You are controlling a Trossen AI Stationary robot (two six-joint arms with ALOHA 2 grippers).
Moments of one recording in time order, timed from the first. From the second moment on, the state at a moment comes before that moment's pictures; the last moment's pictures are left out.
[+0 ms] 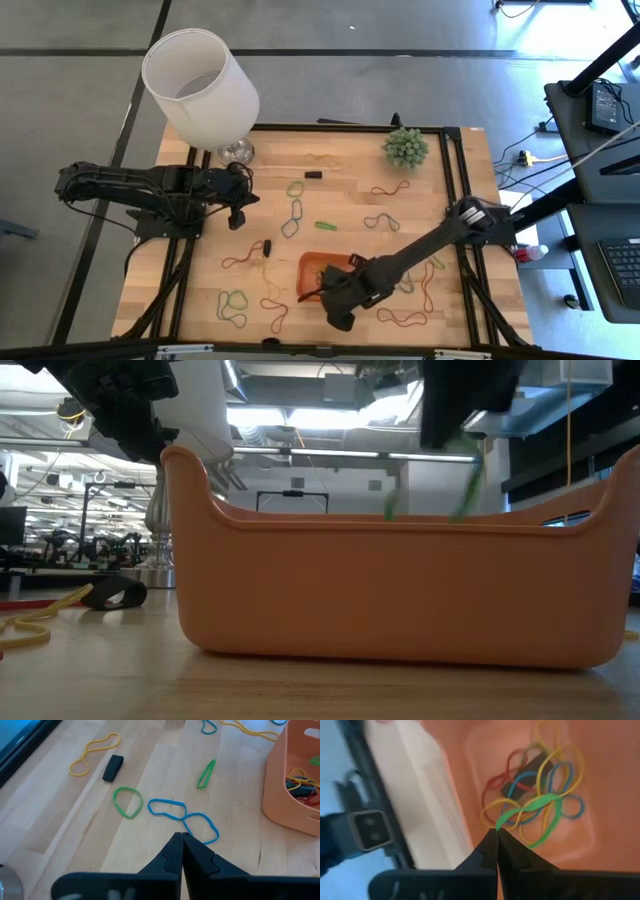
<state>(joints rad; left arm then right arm) 0.01 0.76 0.62 -0.60 -0.16 -0.25 0.54 2.10 1.80 -0.96 0.11 0.91</state>
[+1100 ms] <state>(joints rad) 0.01 0.76 0.62 -0.60 -0.15 -0.27 0.50 2.15 1.80 -1.03 0.04 0.99</state>
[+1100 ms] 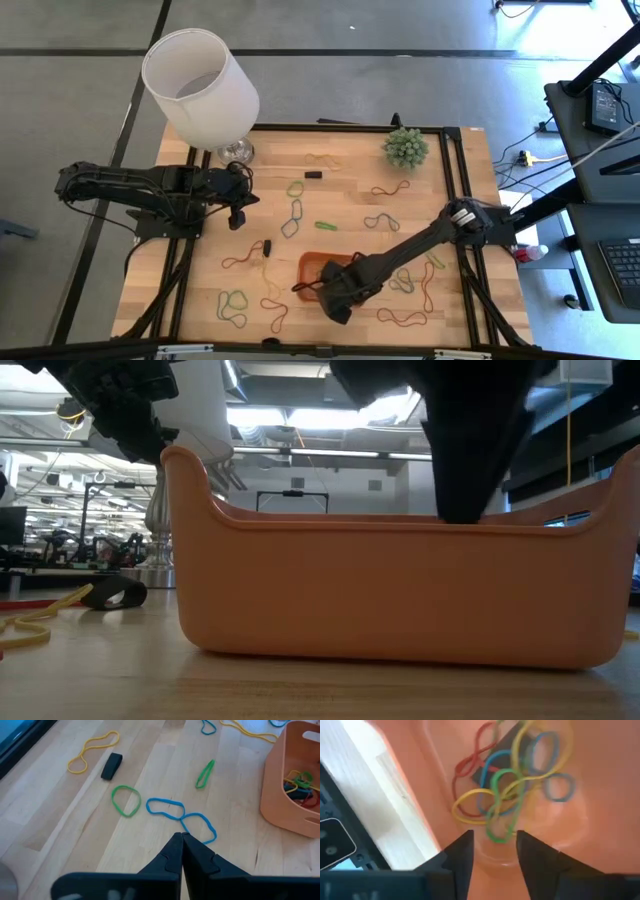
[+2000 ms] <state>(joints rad) 0.01 0.94 0.62 -0.53 -0.07 -0.28 0.50 1.30 0.93 -0.69 0.37 1.29</state>
